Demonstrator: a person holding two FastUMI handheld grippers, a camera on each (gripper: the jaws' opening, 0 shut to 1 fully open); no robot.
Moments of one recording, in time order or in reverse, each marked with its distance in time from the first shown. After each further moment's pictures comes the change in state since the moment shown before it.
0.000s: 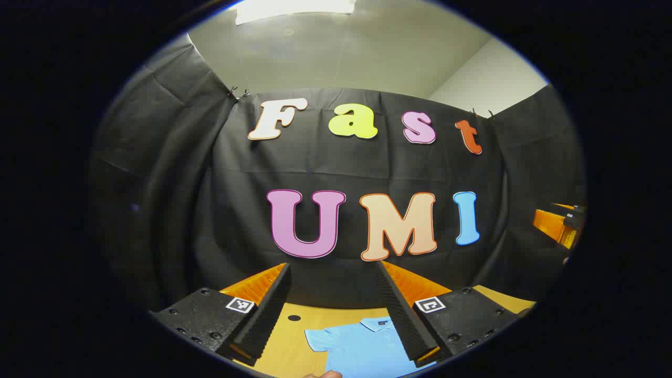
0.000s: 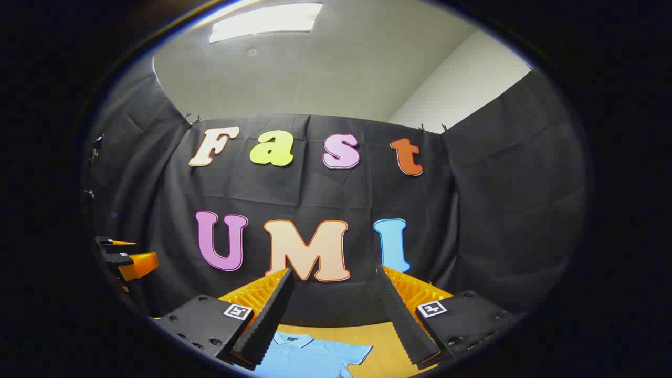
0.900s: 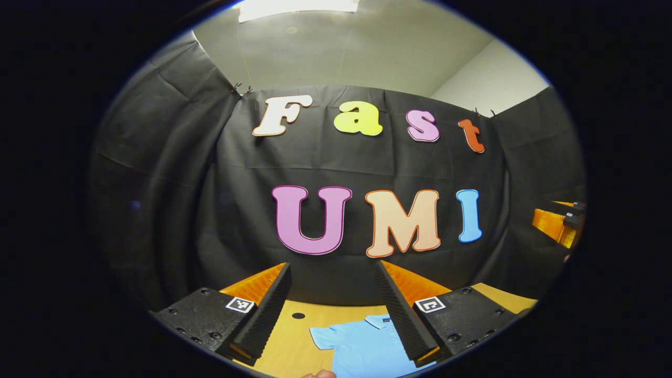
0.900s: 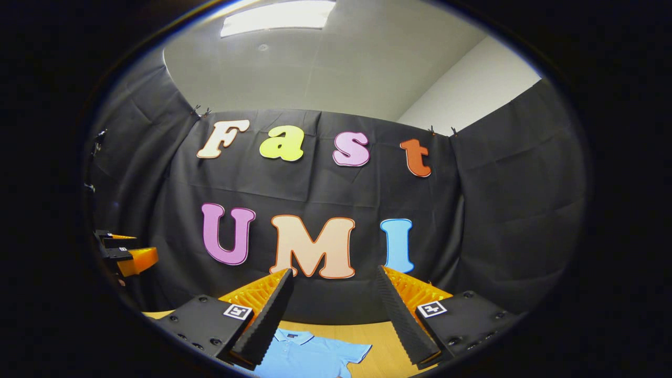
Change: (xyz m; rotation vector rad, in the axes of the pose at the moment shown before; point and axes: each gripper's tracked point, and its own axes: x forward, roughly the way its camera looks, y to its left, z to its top) left arm -0.007 0.022 -0.008 0.001 0.014 0.011; right arm -0.002 0.031 -0.006 -0.043 0.022 0.030
